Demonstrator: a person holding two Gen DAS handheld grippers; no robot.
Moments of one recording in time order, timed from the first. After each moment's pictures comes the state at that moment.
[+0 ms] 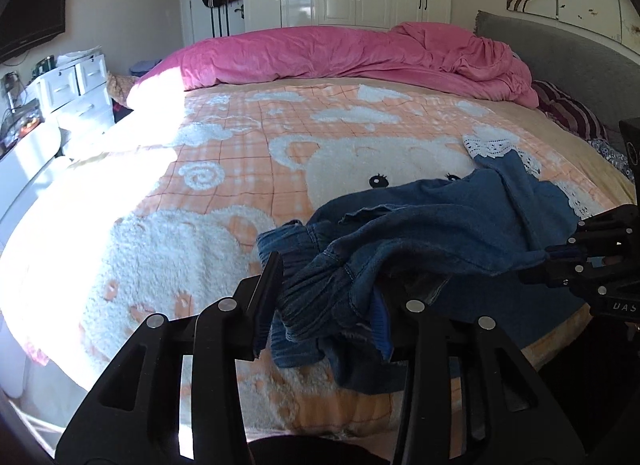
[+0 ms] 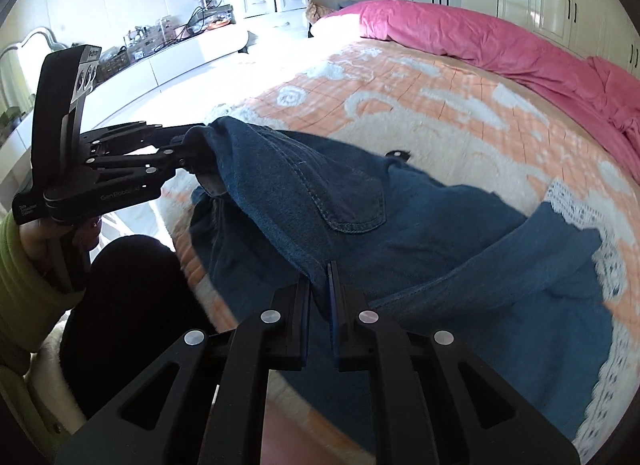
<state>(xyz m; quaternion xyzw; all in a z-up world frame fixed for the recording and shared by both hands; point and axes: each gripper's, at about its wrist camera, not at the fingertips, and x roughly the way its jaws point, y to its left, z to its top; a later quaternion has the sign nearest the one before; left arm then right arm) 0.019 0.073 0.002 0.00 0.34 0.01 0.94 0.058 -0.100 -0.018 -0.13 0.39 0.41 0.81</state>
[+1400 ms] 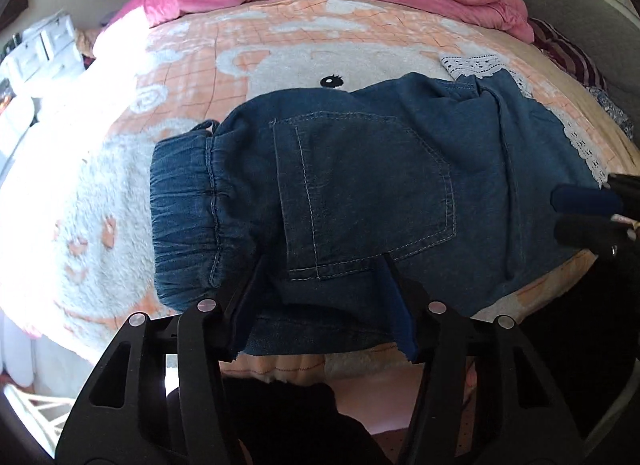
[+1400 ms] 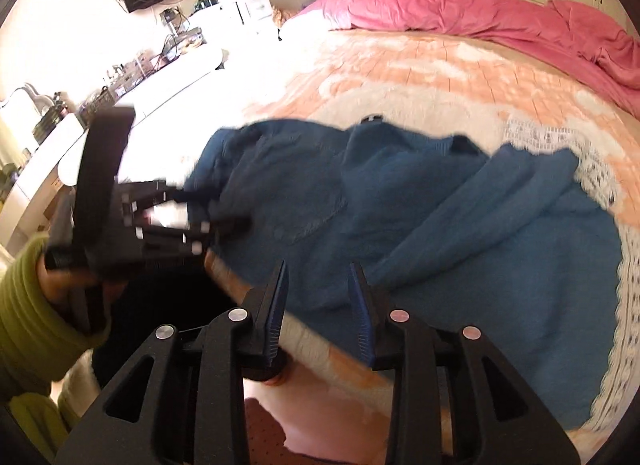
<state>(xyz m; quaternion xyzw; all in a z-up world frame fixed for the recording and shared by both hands) 0.031 0.029 -0.041 0.01 0.47 -0.02 0.88 0.050 -0.137 -0.016 -0.05 0.42 0.38 0.82</state>
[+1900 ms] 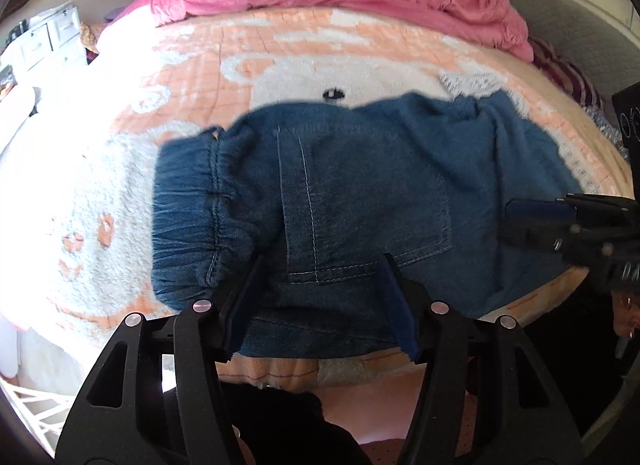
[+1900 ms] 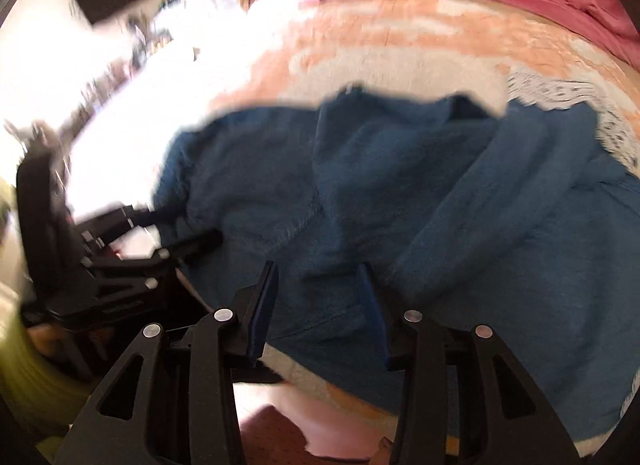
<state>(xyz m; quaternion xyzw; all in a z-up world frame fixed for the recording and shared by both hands) 0.023 0.035 -0.030 -0.02 0.44 -0.03 0.90 0.080 -0.150 -0.026 0.03 0.46 0.35 0.81</state>
